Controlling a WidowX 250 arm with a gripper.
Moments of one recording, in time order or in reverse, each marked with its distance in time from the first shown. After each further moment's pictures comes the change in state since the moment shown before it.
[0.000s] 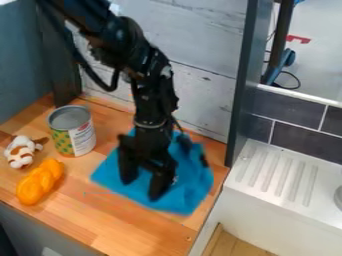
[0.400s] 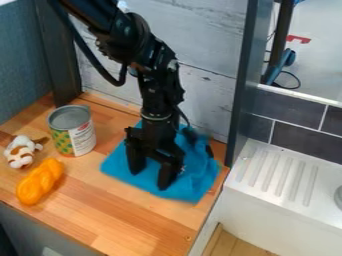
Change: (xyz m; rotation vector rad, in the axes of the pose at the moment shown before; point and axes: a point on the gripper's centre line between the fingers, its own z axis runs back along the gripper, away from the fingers) arm 0.014 0.002 0.005 -0.001 -0.026 0.022
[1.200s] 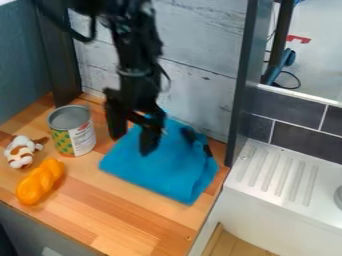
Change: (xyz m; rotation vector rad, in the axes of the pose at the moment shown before) arm -0.021 0.027 0.064 0.007 -0.022 -0.009
